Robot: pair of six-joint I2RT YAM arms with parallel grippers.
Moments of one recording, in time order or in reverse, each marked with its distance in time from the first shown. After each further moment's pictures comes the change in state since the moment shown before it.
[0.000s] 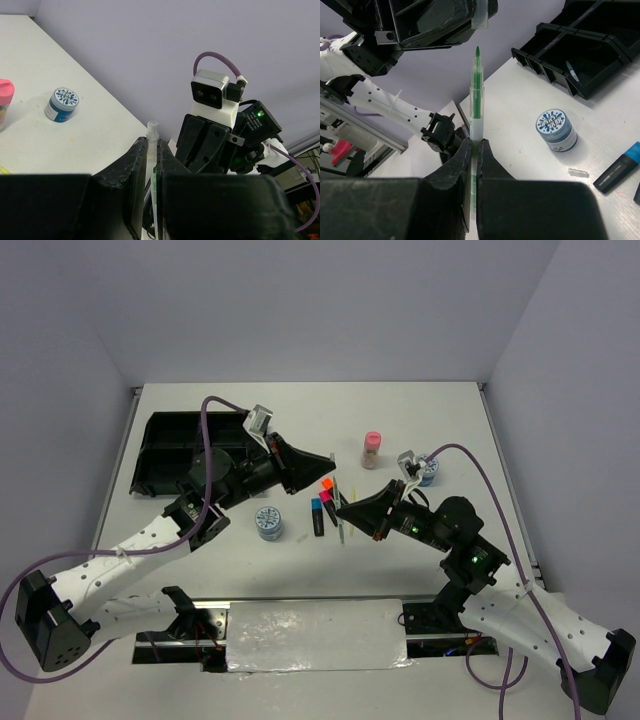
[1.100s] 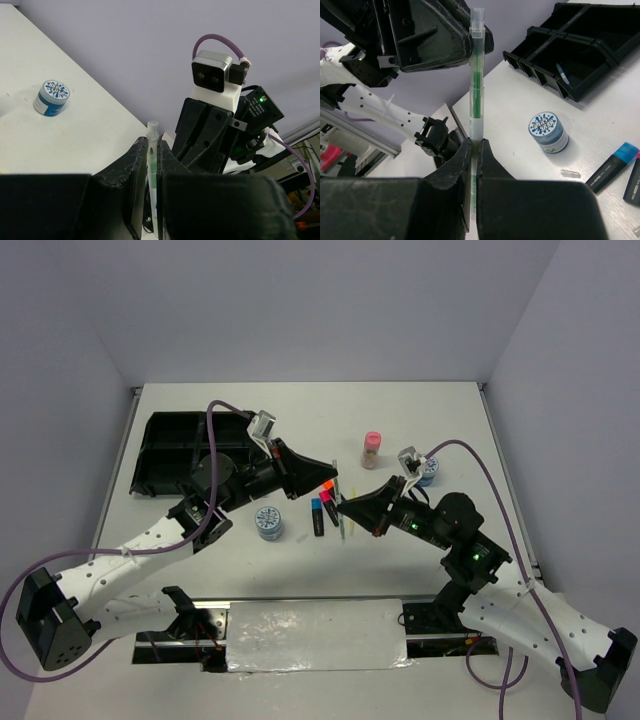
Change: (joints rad) left arm 0.000 0.007 -0.045 0.060 0.043 -0.021; right arm 0.000 0.016 0.036 -0.039 0.037 -0.023
